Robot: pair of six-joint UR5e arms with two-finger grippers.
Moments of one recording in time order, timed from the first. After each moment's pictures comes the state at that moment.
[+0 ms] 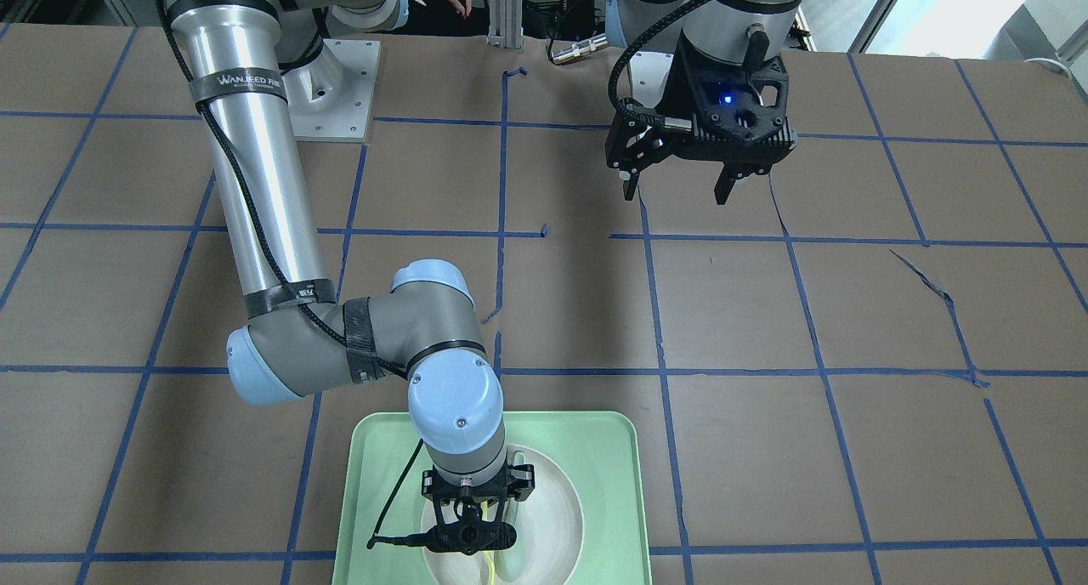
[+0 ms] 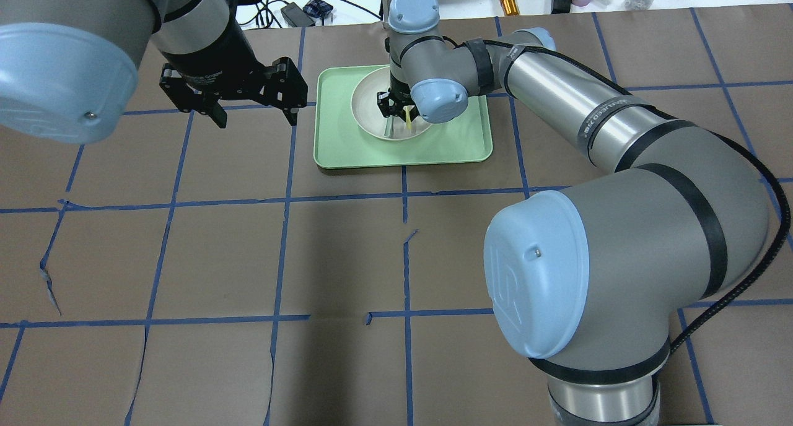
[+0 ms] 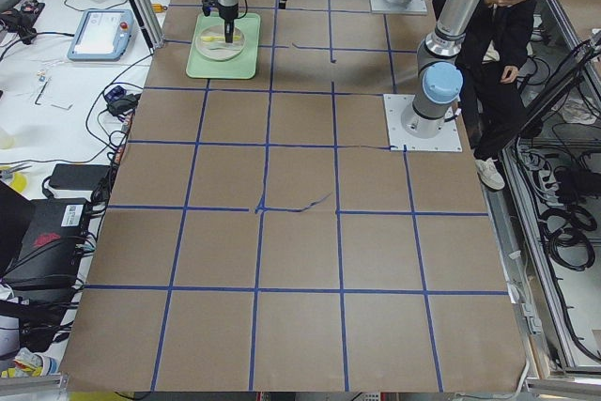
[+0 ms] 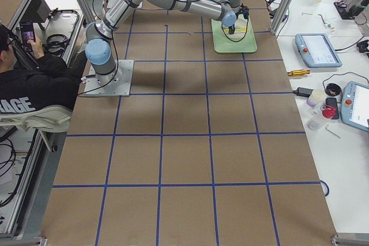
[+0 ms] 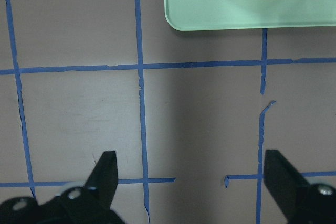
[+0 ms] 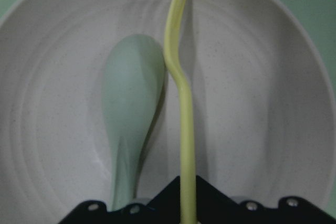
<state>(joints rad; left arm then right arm) -1.70 -1.59 -1.55 -1.48 1.57 -0.12 1.85 -0.73 1.18 -2.15 -1.55 0.25</state>
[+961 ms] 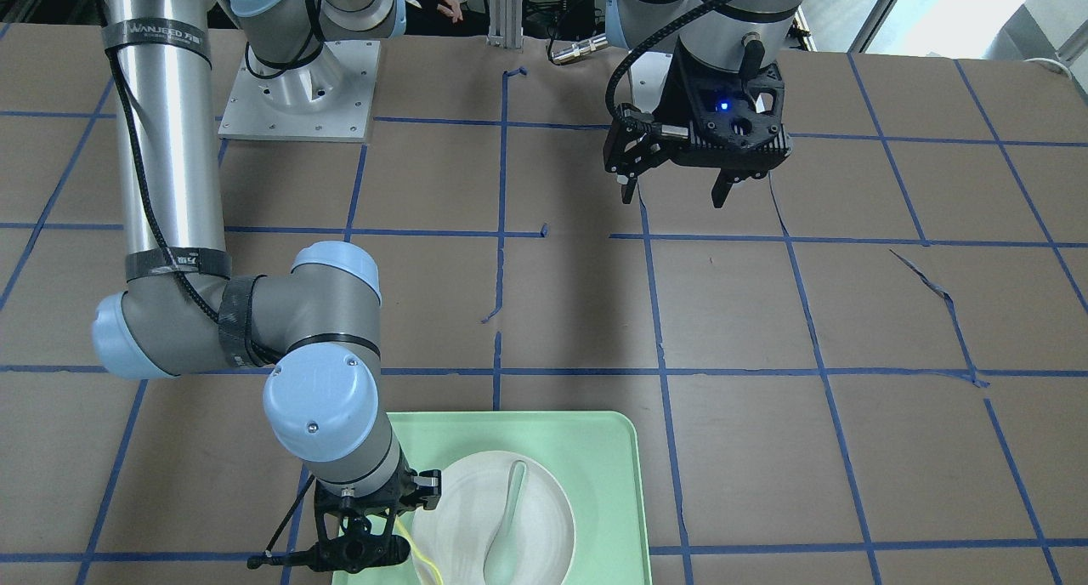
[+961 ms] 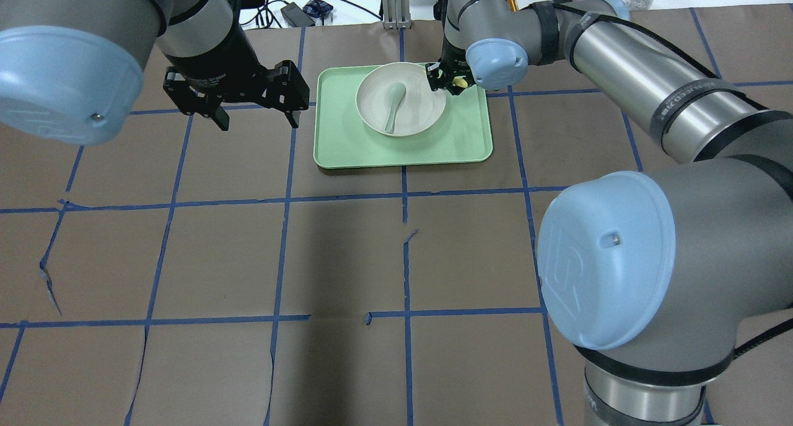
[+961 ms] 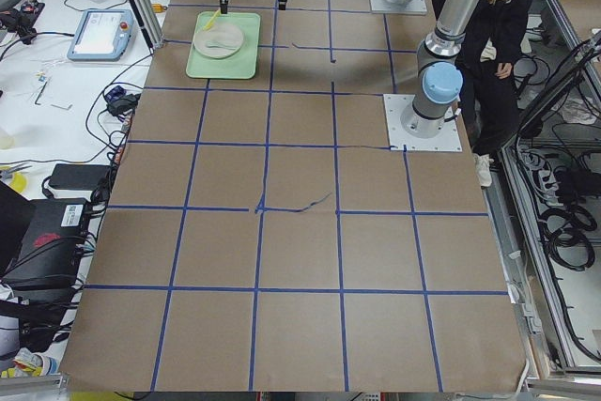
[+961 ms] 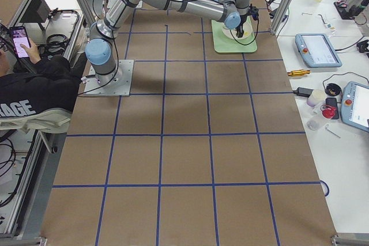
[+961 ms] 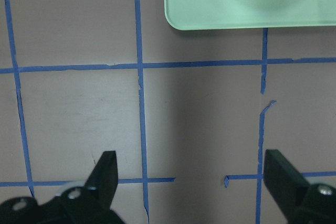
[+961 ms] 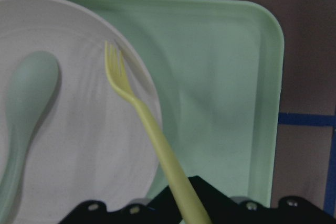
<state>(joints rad) -1.70 -1.59 -1.56 -1.48 1.57 -0.12 1.73 -0.83 1.24 -2.09 -1.57 0.08</state>
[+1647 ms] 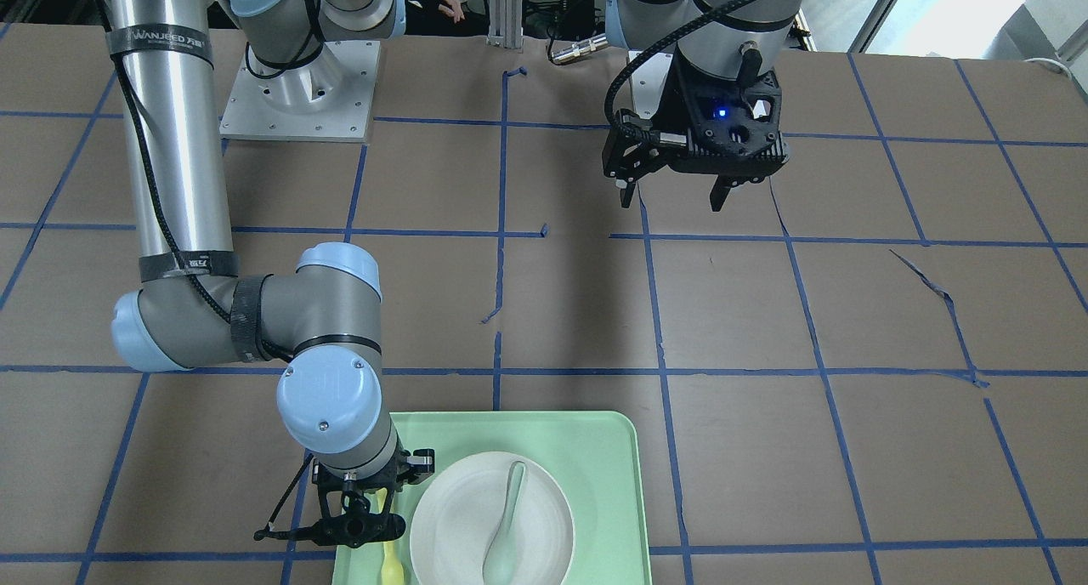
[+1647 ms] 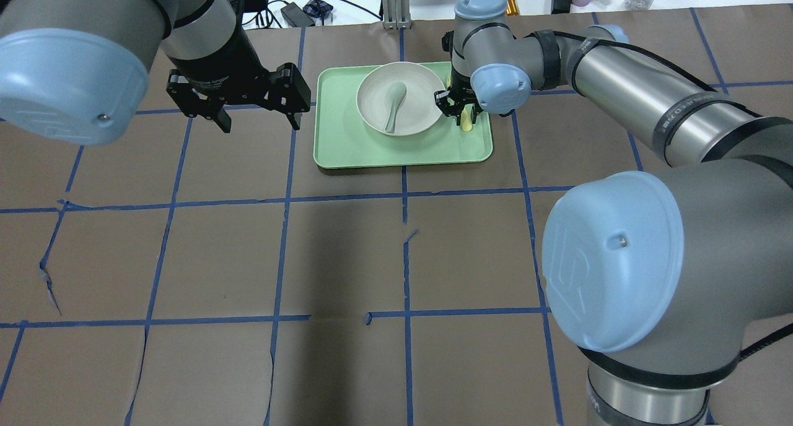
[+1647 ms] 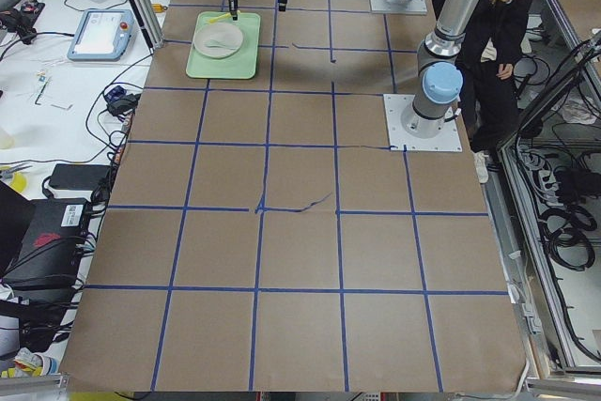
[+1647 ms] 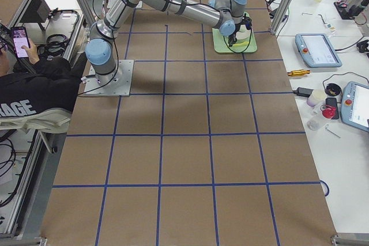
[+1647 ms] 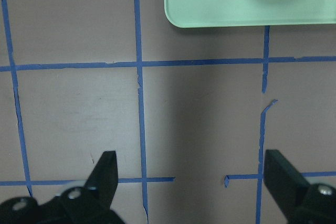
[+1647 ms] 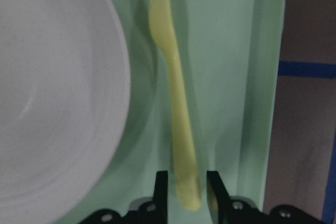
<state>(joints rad) -1.70 -1.60 -1.56 -1.48 1.57 -0.13 1.72 -0.84 1.34 -2.10 -1.60 0.08</state>
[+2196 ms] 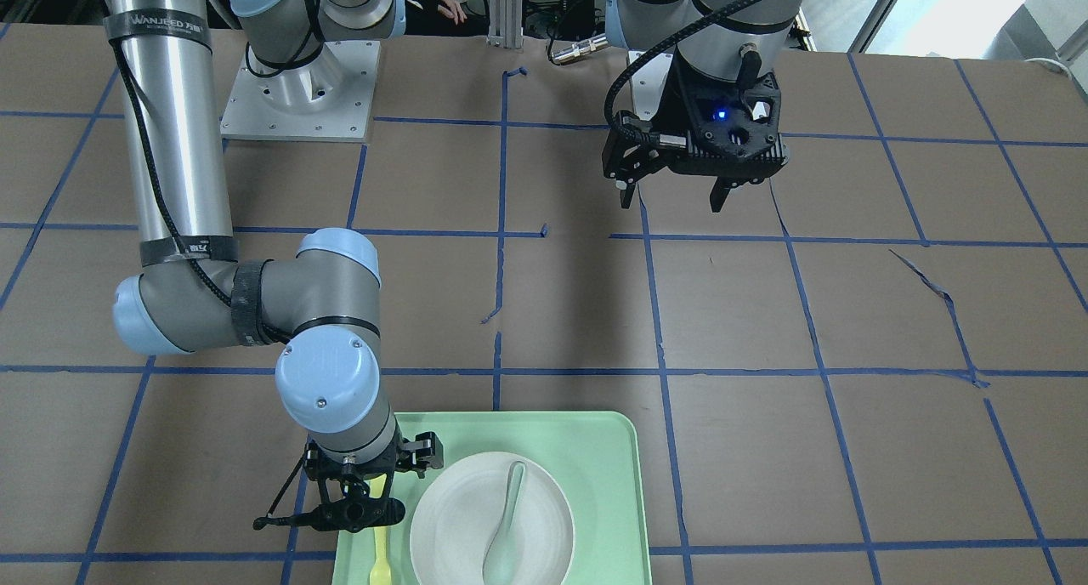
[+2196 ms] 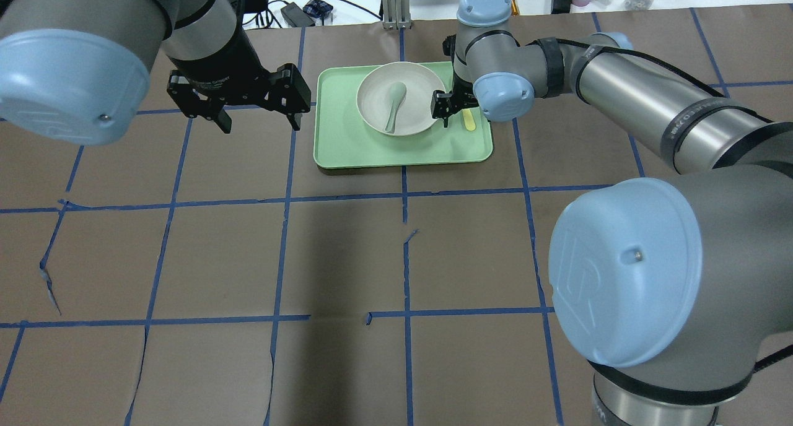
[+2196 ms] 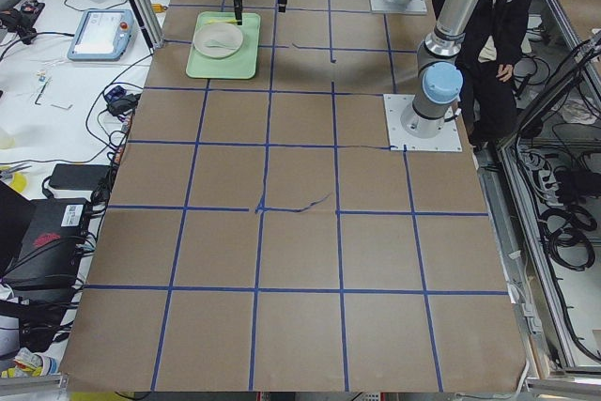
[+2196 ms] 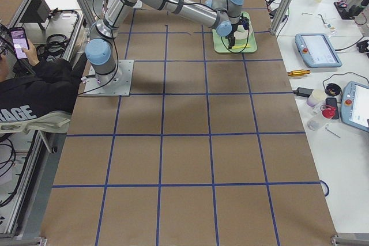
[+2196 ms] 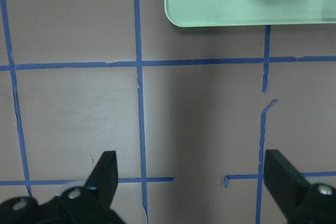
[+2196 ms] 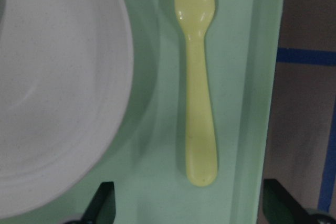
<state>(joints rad) -1.70 -1.60 -1.56 -1.48 1.57 -0.13 1.72 -0.89 1.38 -2.14 -1.60 0.06</state>
